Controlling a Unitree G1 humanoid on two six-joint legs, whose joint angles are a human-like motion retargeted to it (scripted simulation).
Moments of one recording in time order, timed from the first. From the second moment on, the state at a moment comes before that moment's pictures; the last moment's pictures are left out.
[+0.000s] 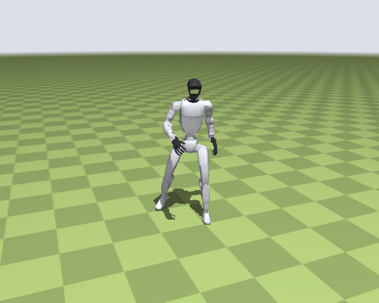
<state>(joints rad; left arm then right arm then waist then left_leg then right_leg) 0.45 0.25 -0.06 1.05 -0.05 -0.04 0.17 -0.15 -0.43 0.37 0.22 -0.14 -0.04 -0.27 0.35 -0.07 0.17 -0.10 0.10 0.25 0.10 -0.05 -0.21 0.04 -0.39 -0.11 0.35 -0.02 0.23</state>
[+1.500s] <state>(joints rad) 0.04 0.54 -0.01 0.97 0.08 -0.02 0.01 -0.30 -0.27 0.19 0.40 0.19 -0.06 -0.35 0.22 -0.13 0.39 0.10 -0.12 0.07 0.43 -0.26 -0.20 -0.26 -0.07 -0.34 -0.08 0.28 0.26</state>
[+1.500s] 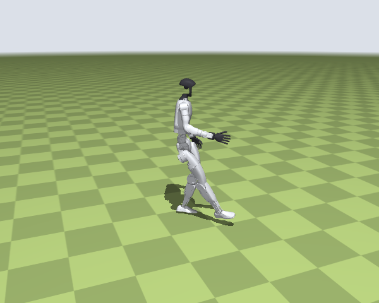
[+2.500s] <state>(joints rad) 0.24 0.32 -0.03 0.98 -0.06 -0.03 0.14 -0.11 -0.44 0.44 0.19 -0.23 -0.01 -0.25 0.40 -0.04 0.12 0.02 0.05 0.46 -0.02 -0.08 -0.18 0.09 -0.44 -0.35 0.41 -0.08 0.21</state>
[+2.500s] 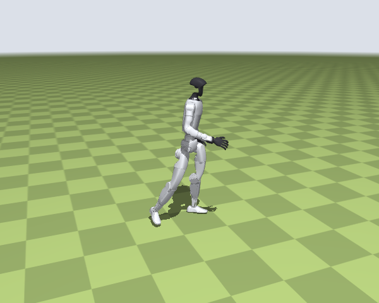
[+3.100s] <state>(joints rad) 0.01 0.30 -0.06 0.82 -0.17 -0.18 0.43 -0.24 -0.53 0.41 0.50 -0.13 -0.01 -0.17 0.02 -0.04 0.34 -0.45 0.27 0.25 0.97 -0.35 -0.12 -0.08 -0.26 0.08 0.71 -0.49 0.17</state>
